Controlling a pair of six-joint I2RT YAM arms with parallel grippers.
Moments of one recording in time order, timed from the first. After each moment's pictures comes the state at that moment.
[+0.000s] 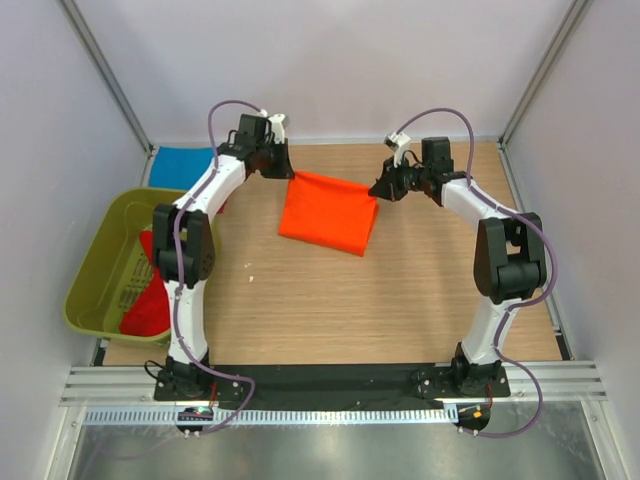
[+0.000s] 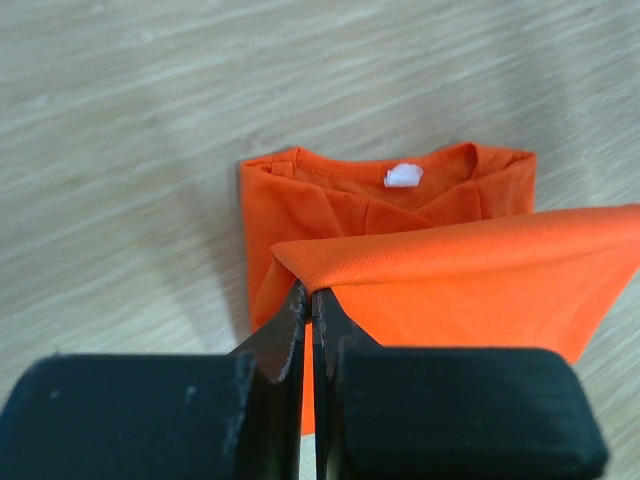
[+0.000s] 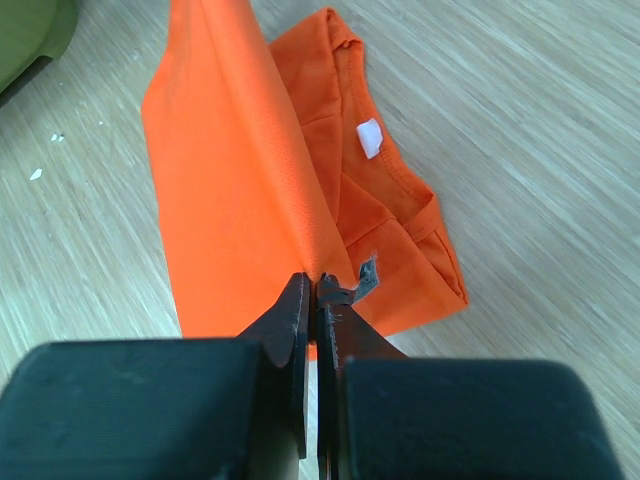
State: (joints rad) left arm -0.27 2.12 1.87 -0.50 0.34 -0.16; right arm 0.14 1.88 1.37 -0.15 -0.76 -0.18
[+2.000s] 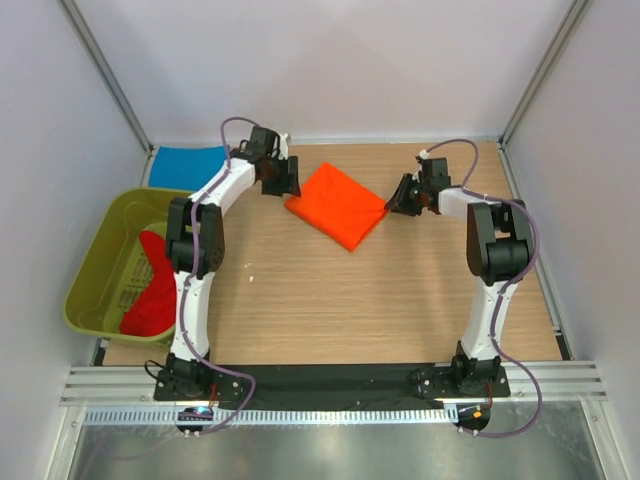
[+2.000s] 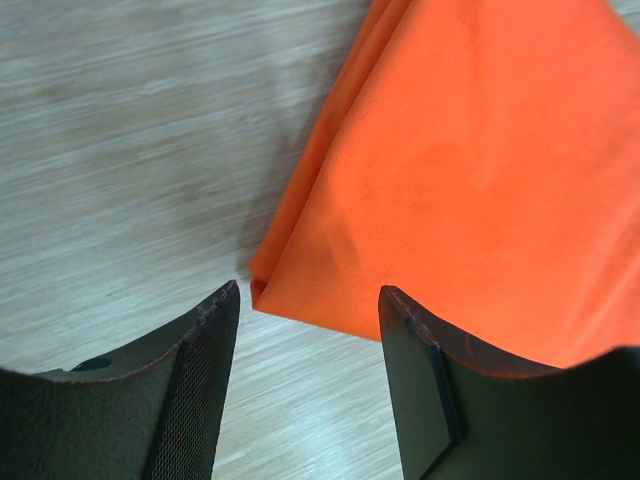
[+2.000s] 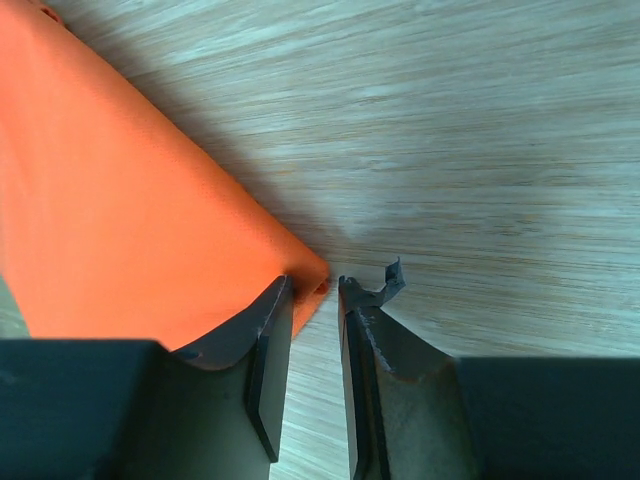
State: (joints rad) left arm -0.29 2.27 1.93 -0.59 0.26 -0.21; right arm 0.10 2.05 1.31 -0.08 -0.32 0.47
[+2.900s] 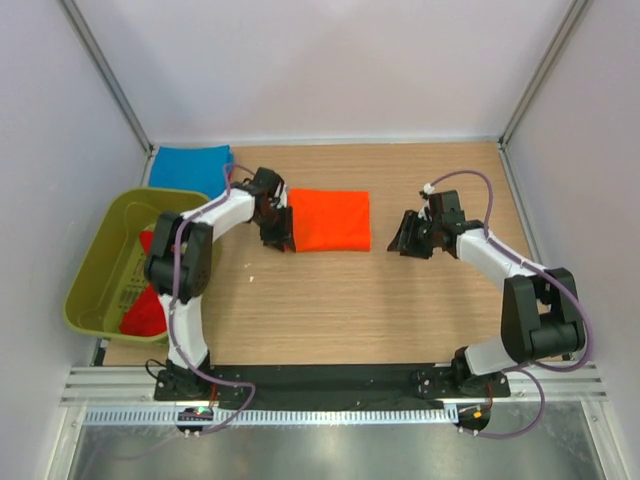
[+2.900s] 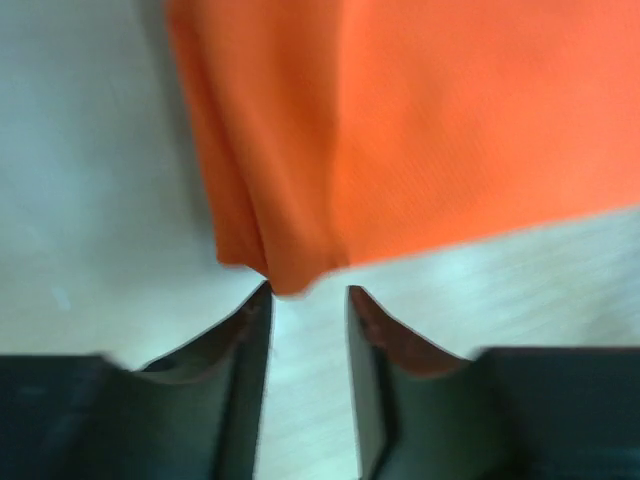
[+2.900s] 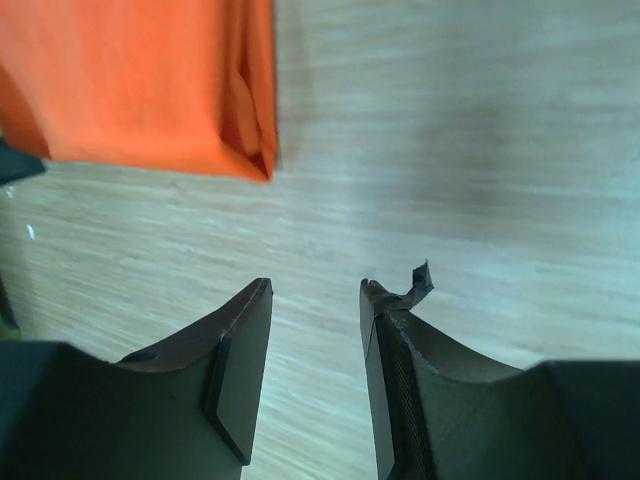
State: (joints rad) left arm -0.35 2.04 1.46 -0.66 0.29 -0.35; right arm 0.17 1.48 0.87 -0.31 -0.31 0.46
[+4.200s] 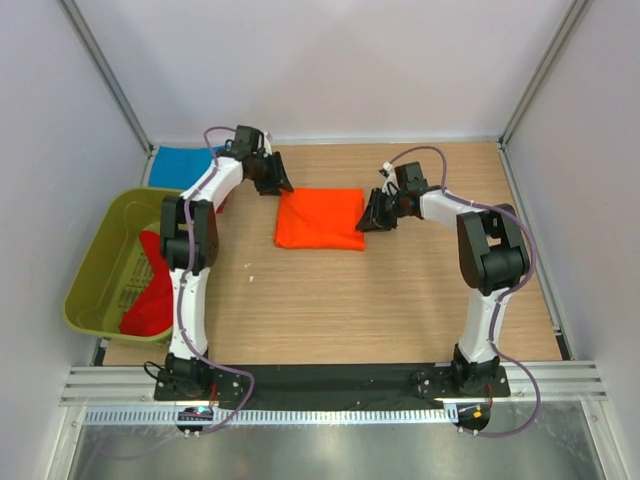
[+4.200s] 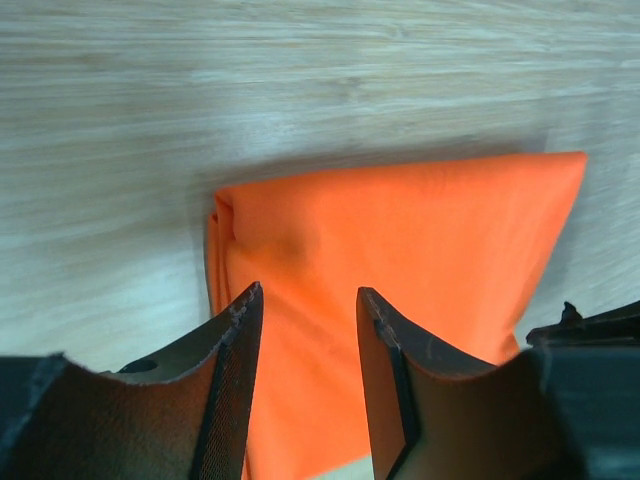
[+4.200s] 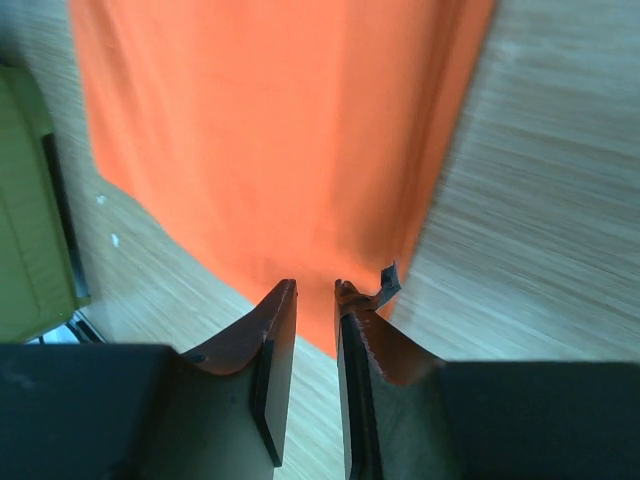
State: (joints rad) left arm -0.20 2.31 1.94 -0.57 0.39 -0.43; right arm 0.25 1.99 1.28 -0.27 -0.55 0.44
